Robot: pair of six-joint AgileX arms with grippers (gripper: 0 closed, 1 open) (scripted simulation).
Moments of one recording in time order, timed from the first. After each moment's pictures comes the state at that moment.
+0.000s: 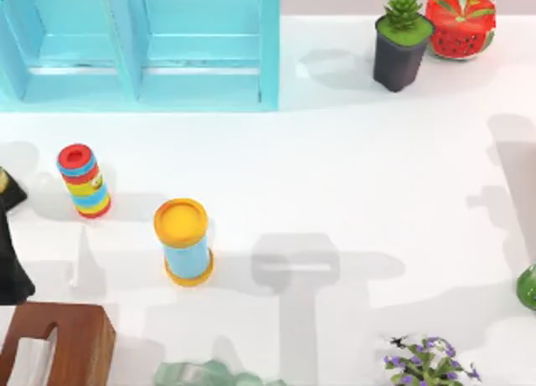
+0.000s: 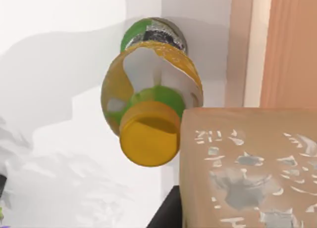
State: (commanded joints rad) left arm 0.00 0.00 0.00 0.00 0.00 0.00; right arm 0.00 1.54 1.41 -1.44 0.00 0.01
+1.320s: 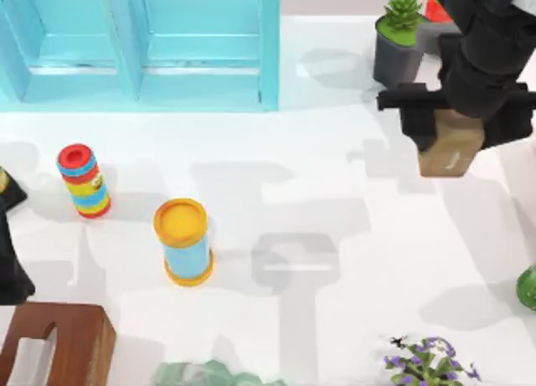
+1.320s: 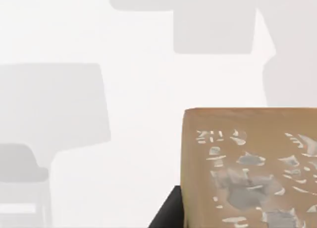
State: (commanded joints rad) left arm 0.00 0.00 0.00 0.00 0.00 0.00; right arm 0.37 1.97 1.67 -1.15 0.04 0.39
